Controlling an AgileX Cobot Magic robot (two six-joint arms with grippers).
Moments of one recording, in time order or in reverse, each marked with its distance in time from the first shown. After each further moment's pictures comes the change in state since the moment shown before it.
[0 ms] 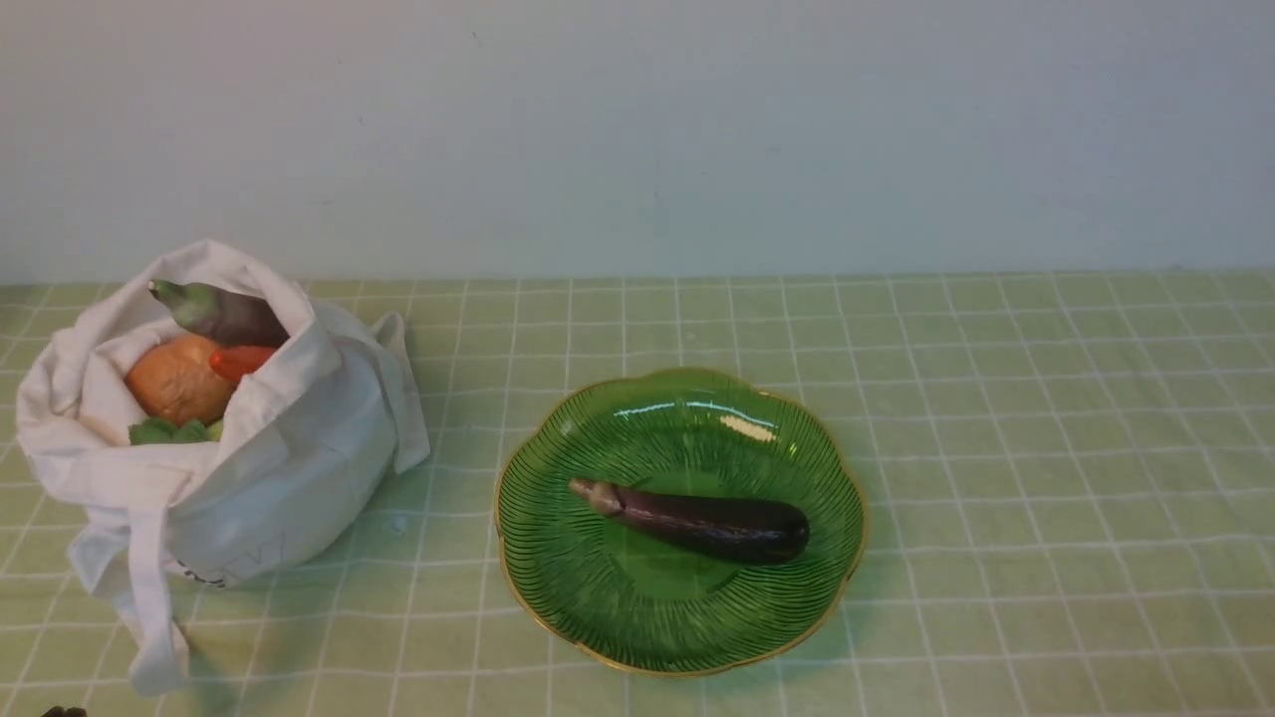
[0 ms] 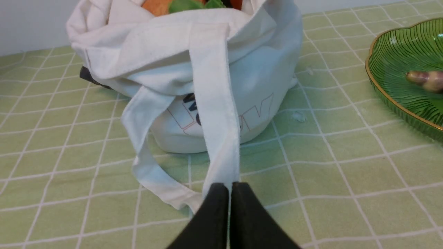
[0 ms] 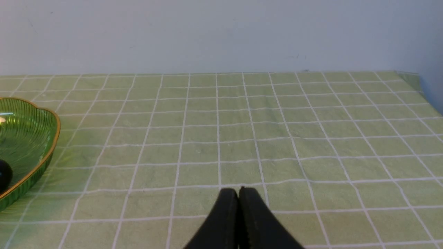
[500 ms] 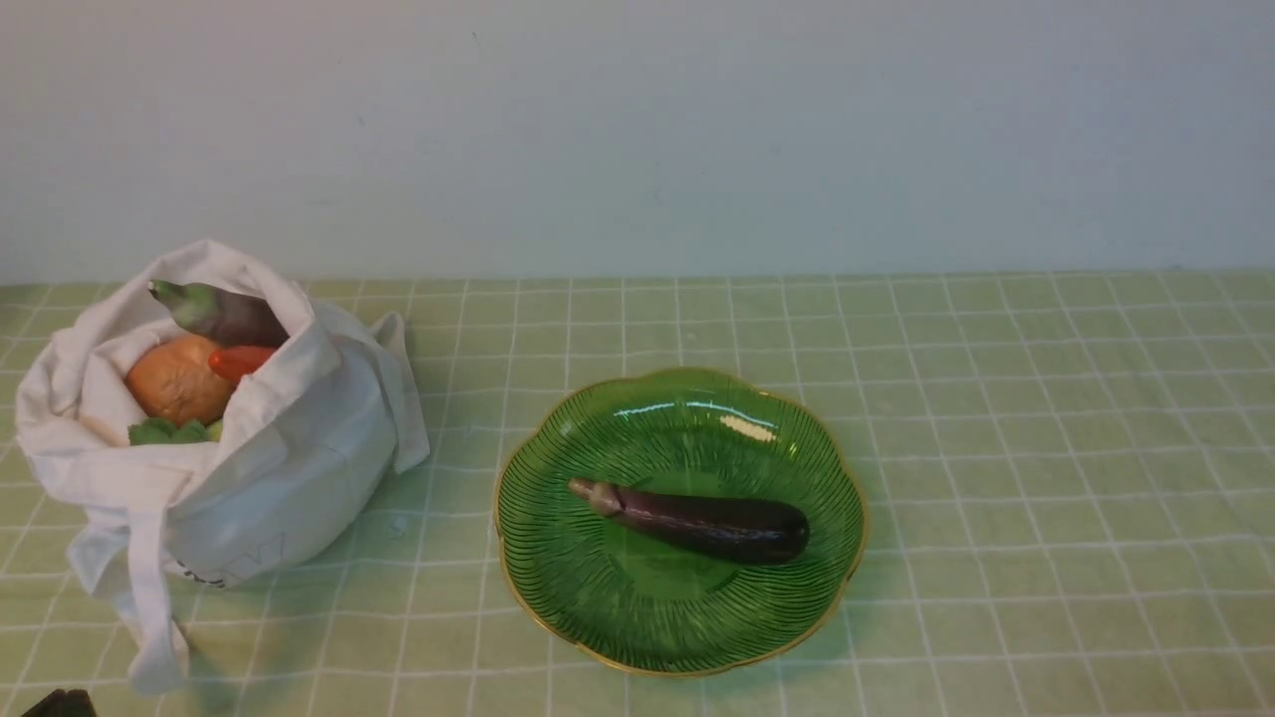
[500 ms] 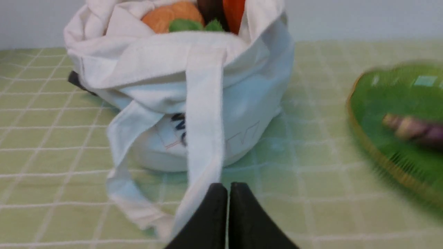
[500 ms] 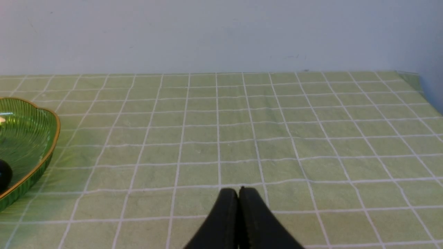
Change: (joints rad) right arm 0.000 0.000 0.000 0.000 0.000 0.000; left arm 0.000 0.000 0.001 -0.206 -0.103 -0.118
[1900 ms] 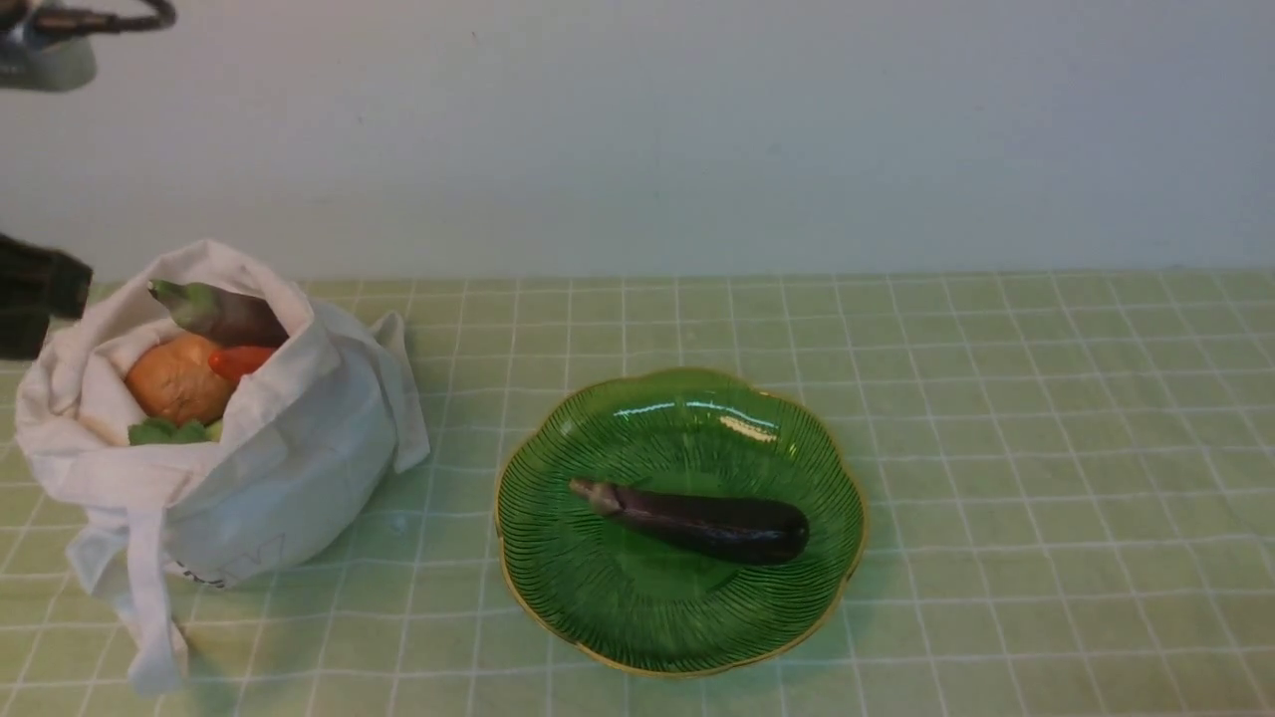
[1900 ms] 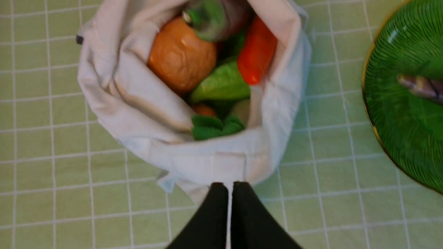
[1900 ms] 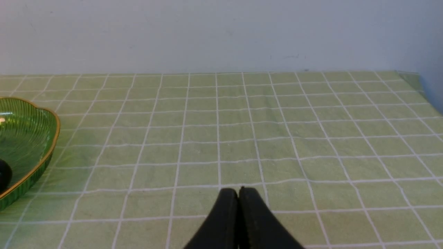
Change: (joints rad) right arm 0.000 0.000 0.000 0.000 0.000 0.000; left arm 0.058 1.254 -1.364 0.245 0.911 0.074
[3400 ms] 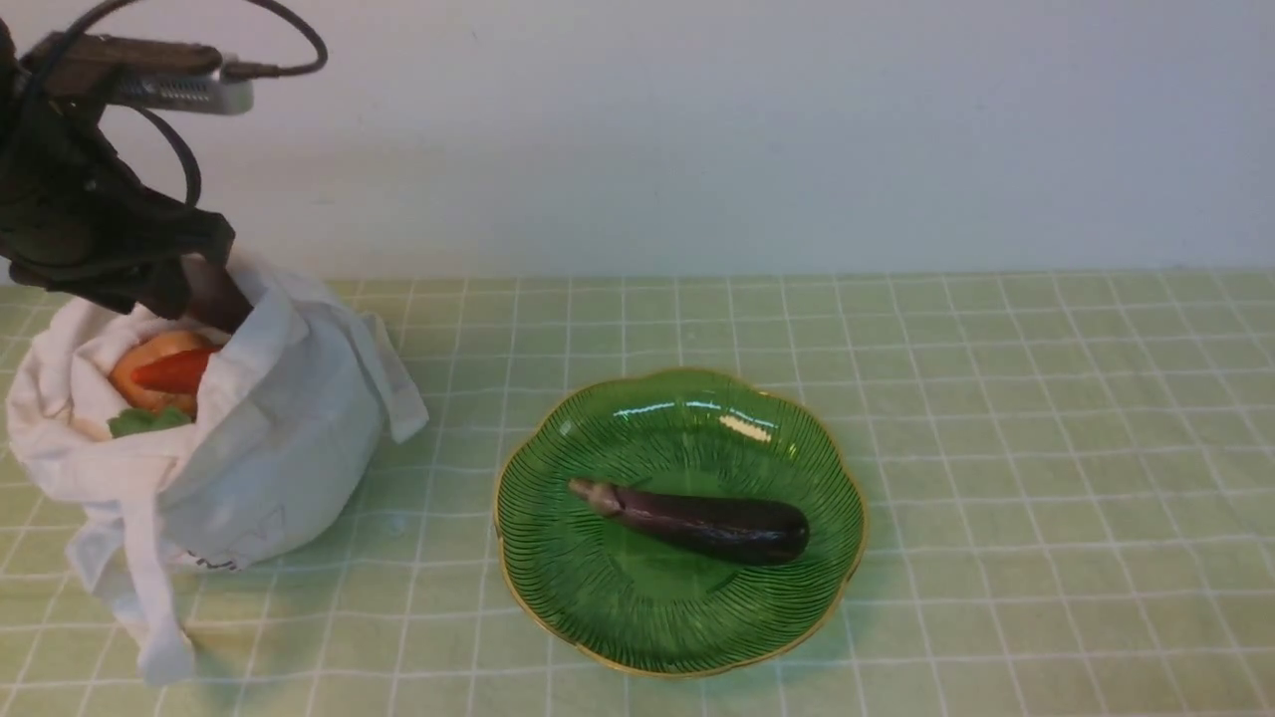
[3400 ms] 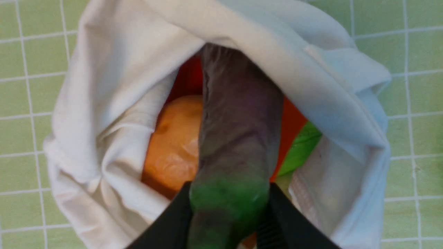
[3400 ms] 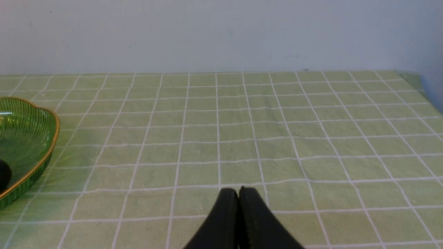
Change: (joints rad) right arm 0.000 0.000 0.000 0.000 0.000 0.000; left arm 0.014 0.383 -0.163 0.019 -0.114 0.025
